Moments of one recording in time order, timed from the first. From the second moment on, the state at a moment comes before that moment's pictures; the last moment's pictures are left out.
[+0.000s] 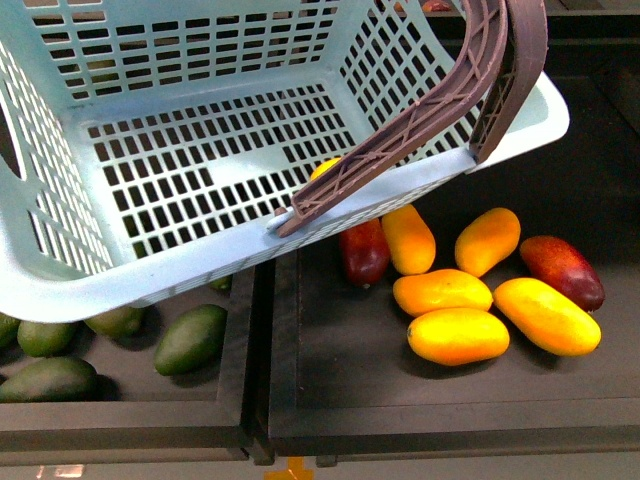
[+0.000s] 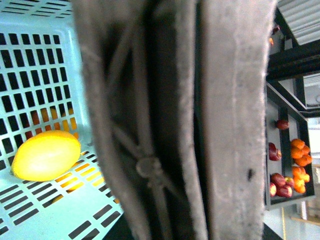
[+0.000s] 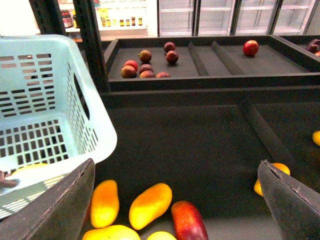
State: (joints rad) left arm -0.59 1.76 1.34 -0.09 0.05 -0.91; right arm 0.00 0.86 0.03 0.83 0.00 0.00
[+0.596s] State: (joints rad) left arm -0.61 1.76 1.34 -0.09 0.08 -0.93; right arm -0.39 1.79 0.80 0.35 0.04 0.34
